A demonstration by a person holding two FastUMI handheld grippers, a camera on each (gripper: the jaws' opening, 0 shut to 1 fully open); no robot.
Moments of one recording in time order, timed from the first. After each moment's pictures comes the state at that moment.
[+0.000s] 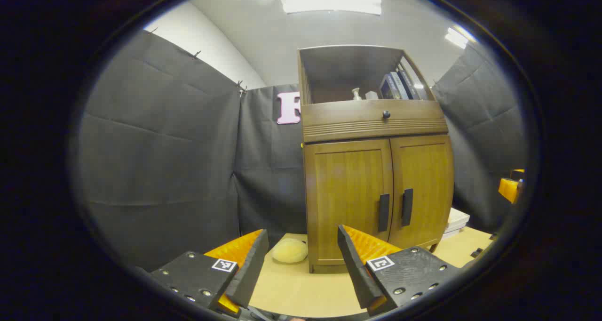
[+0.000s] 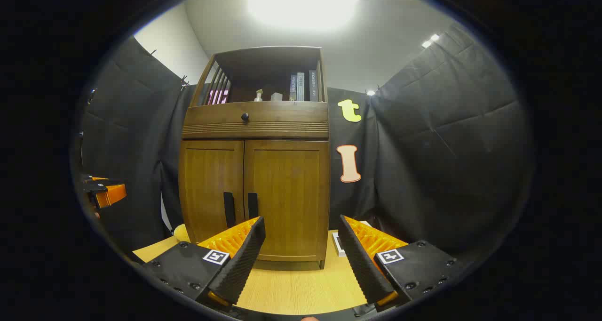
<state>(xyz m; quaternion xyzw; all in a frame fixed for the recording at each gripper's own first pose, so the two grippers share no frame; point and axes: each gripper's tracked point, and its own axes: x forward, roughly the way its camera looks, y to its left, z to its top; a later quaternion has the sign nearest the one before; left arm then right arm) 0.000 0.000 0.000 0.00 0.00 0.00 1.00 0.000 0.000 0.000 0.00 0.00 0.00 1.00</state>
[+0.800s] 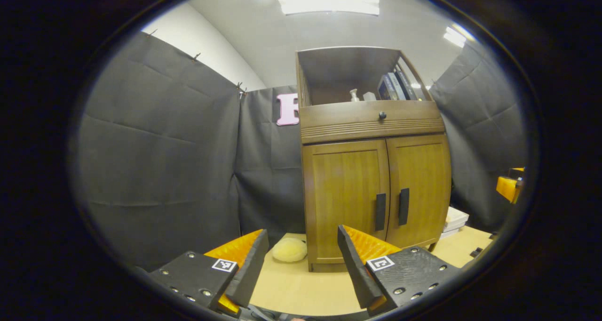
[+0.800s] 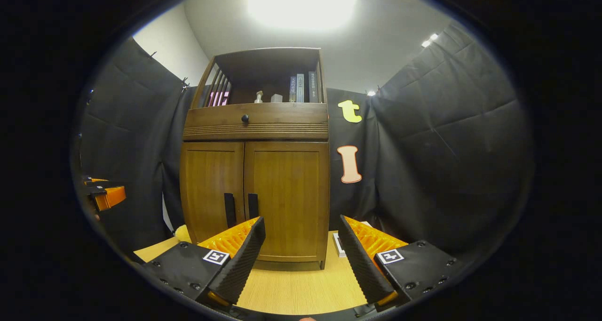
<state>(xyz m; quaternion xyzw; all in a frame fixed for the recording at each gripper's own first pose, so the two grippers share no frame) -0.005 -0.002 0.000 0.01 0.00 0.00 1.00 0.002 -0.001 0.000 0.00 0.00 0.01 1.00</state>
